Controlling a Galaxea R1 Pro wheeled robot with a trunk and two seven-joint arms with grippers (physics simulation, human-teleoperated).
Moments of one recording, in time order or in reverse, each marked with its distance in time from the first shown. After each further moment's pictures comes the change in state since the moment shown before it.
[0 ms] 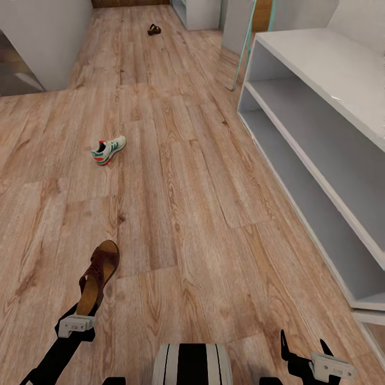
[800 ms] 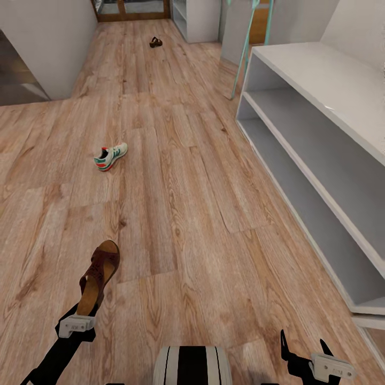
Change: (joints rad) left arm 0.000 -0.001 -0.001 0.002 0.000 -0.002 0.000; right arm 0.000 0.001 0.000 0.000 0.000 0.000 0.000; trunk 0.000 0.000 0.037
